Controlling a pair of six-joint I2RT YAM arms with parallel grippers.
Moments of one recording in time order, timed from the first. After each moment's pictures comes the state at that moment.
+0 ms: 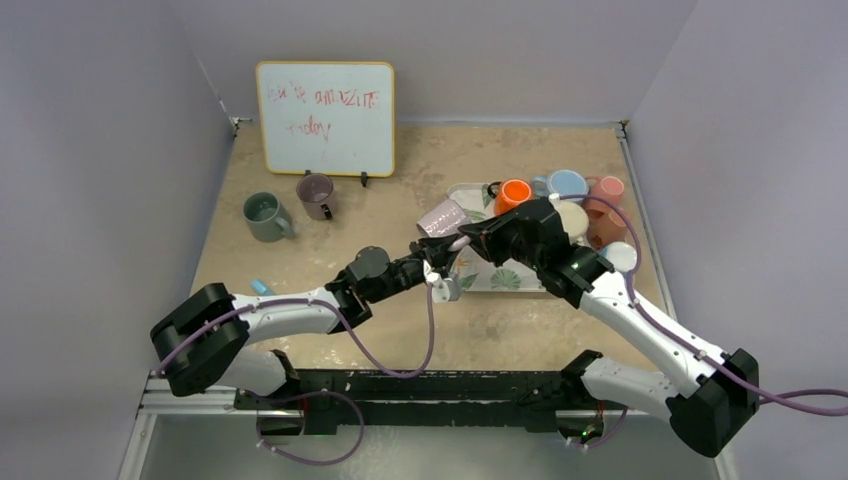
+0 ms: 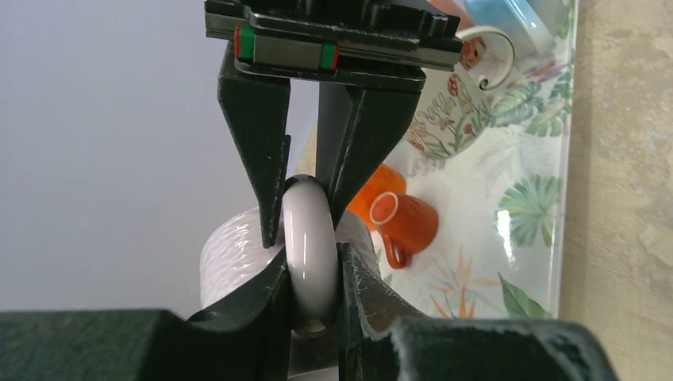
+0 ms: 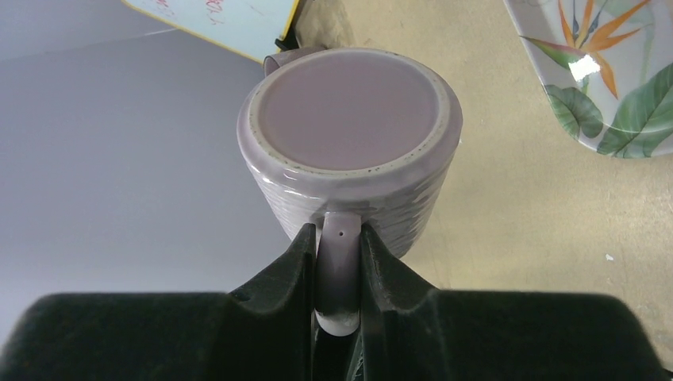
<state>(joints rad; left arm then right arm) -0.95 1.38 0.57 0.88 0.16 0.79 0.64 1.05 0.89 -0.40 0.05 1.55</state>
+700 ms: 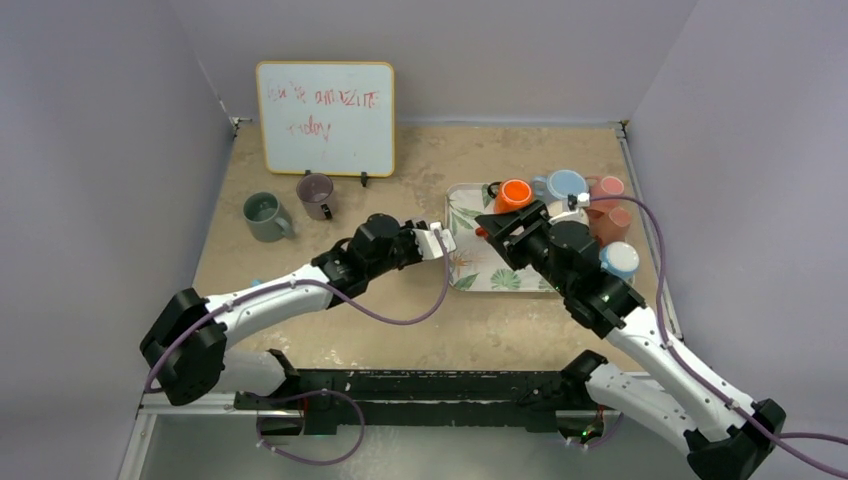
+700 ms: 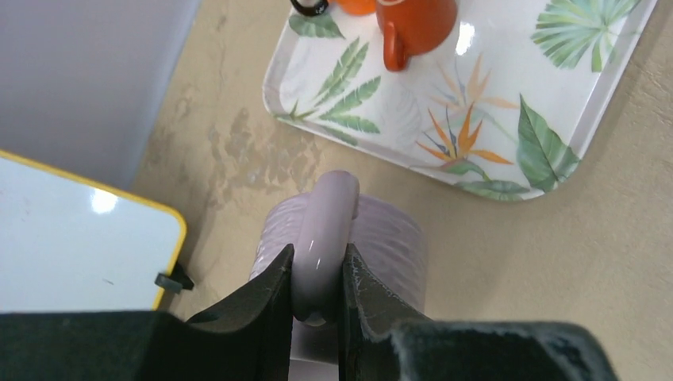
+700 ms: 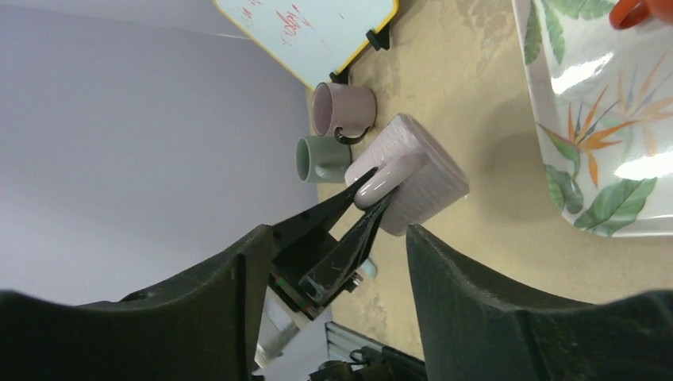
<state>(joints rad) -0.85 1.32 0.77 0.17 -0.05 0.61 0.64 0.81 0.76 -0.28 0.14 1.33</state>
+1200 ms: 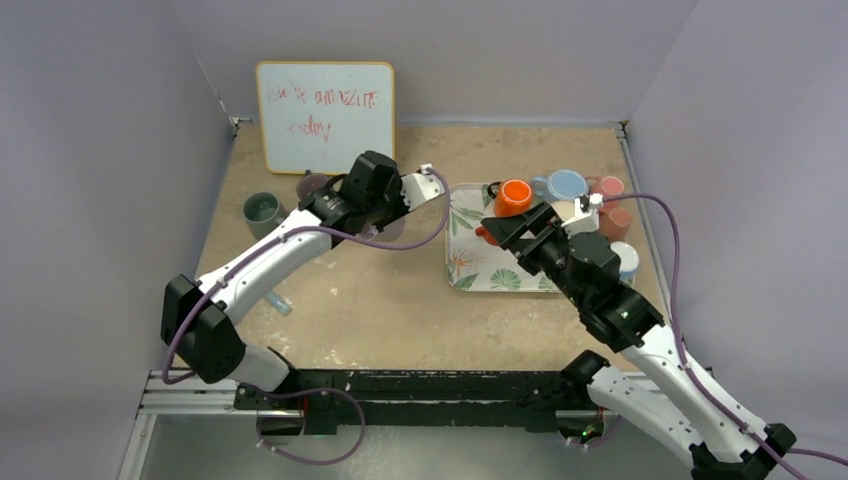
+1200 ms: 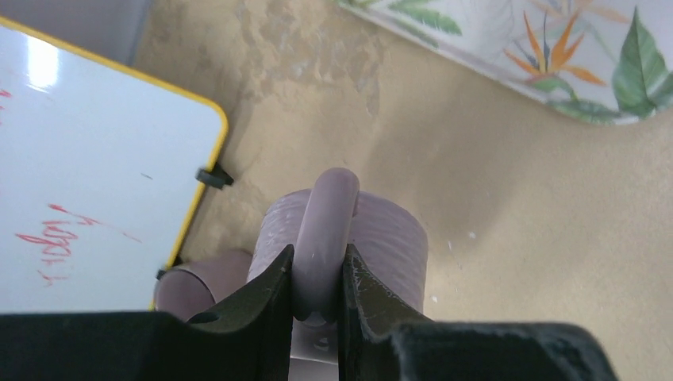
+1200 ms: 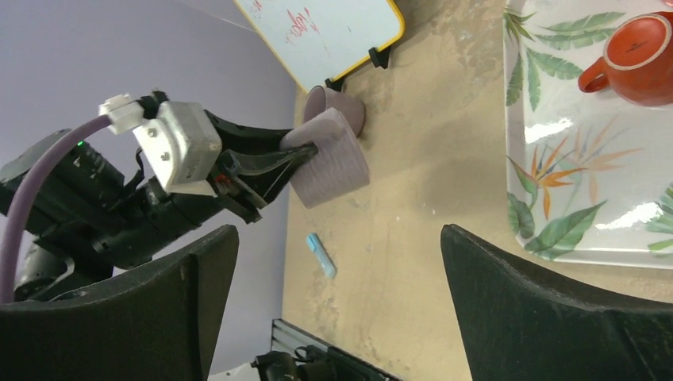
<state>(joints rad) -0.66 1.45 1.29 -0.51 -0.05 0.57 0.64 0.67 0.76 -0.31 0.16 1.10</state>
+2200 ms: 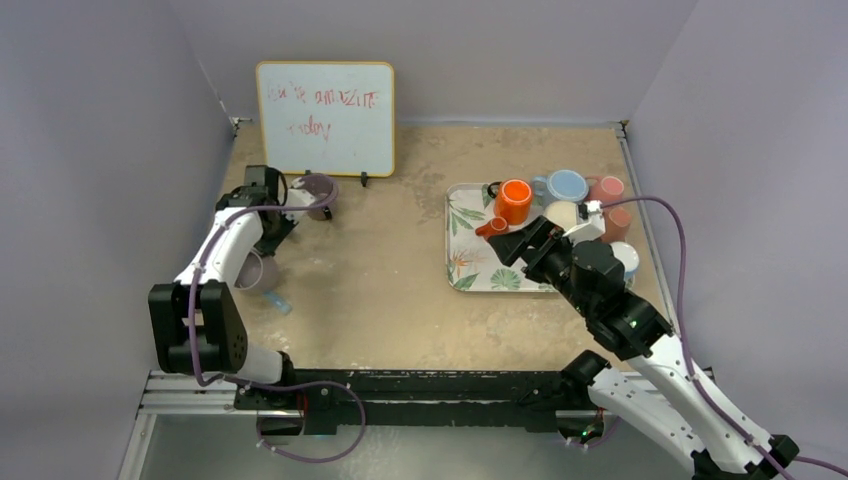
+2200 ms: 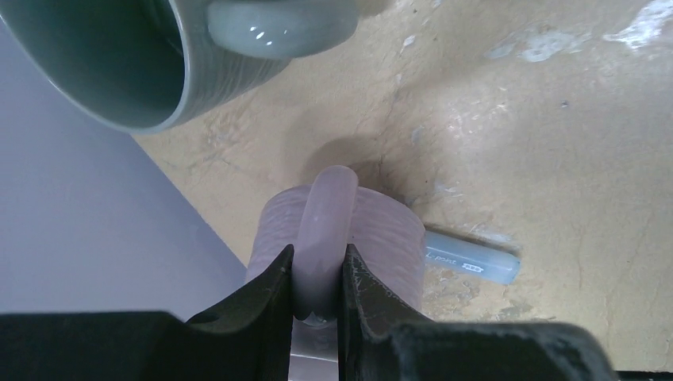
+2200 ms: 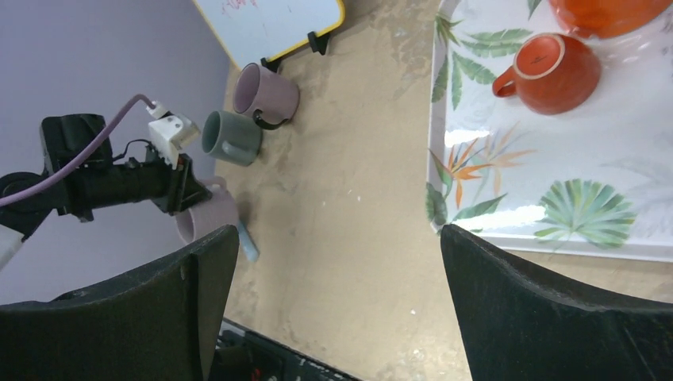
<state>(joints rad) 0.02 1.45 1.08 -0.82 -0.16 0.66 0.64 0.61 0.73 -0.44 0.17 0.92</state>
